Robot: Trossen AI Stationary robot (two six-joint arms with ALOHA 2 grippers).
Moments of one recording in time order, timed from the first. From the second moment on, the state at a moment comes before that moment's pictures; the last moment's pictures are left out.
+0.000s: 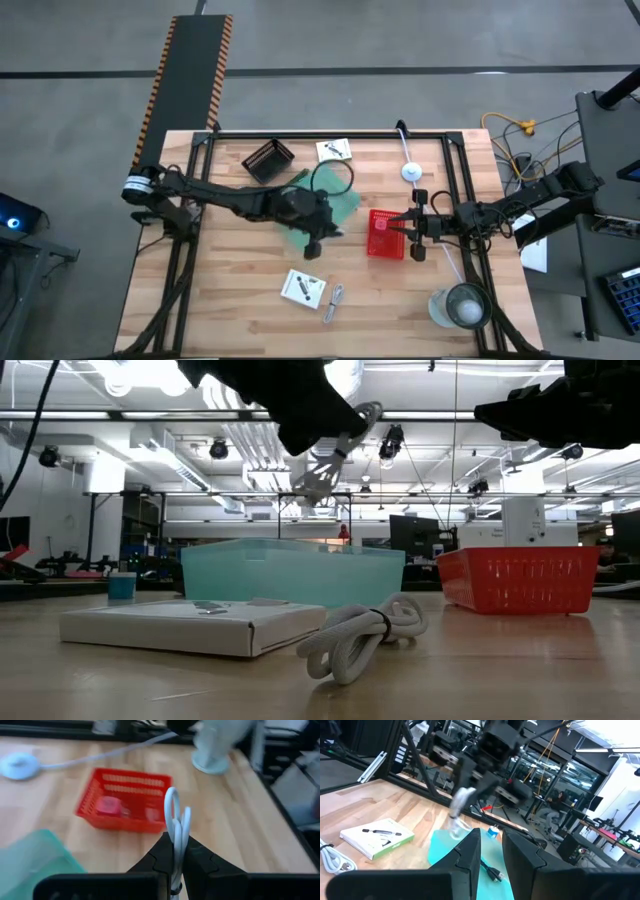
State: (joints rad) left arm -0.07 1.61 1.14 -0.03 0.07 -0.10; right arm 0.28 0.82 0.09 0.79 0.29 -0.42
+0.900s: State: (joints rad) left arm 0.09 1.62 1.12 -0.27 -0.23 -0.52; right arm 0.28 0.82 0.09 0.78 0.29 -0.42
